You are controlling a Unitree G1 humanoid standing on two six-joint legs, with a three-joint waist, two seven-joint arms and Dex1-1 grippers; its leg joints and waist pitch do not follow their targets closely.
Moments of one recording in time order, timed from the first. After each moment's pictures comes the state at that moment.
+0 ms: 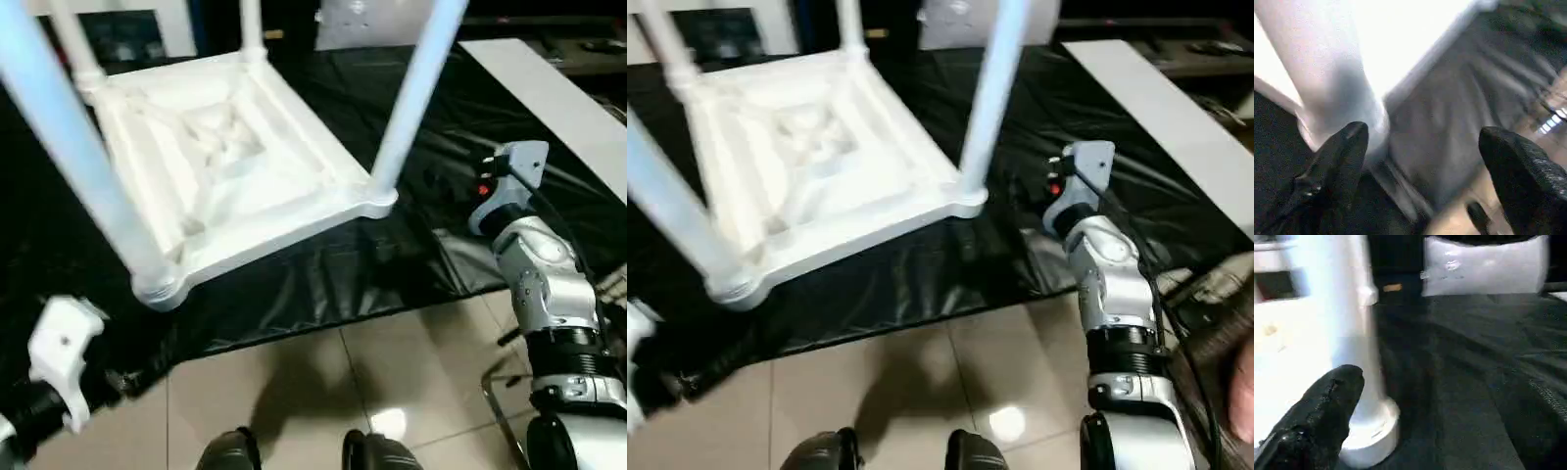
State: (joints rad) left arm 0.34 0.51 0.43 -0.61 -0.35 0.62 -0.74; right arm -0.49 -0.25 -0.10 0.35 0.27 0.18 0.46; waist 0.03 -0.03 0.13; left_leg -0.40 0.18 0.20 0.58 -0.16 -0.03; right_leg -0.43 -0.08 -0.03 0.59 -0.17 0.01
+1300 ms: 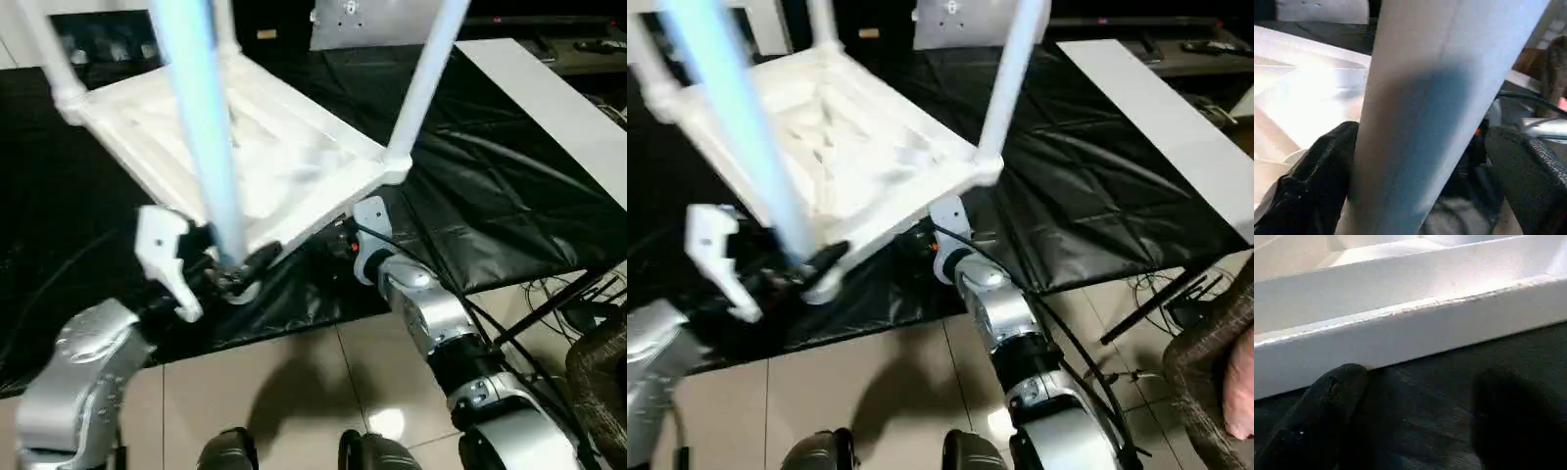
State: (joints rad) left arm -0.07 0.26 0.07 -0.43 -0.40 0.58 -0.60; right arm -0.60 -0.03 0.12 0.71 0.08 0.14 0.30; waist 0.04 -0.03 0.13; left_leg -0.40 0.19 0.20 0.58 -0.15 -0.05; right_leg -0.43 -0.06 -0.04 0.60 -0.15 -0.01
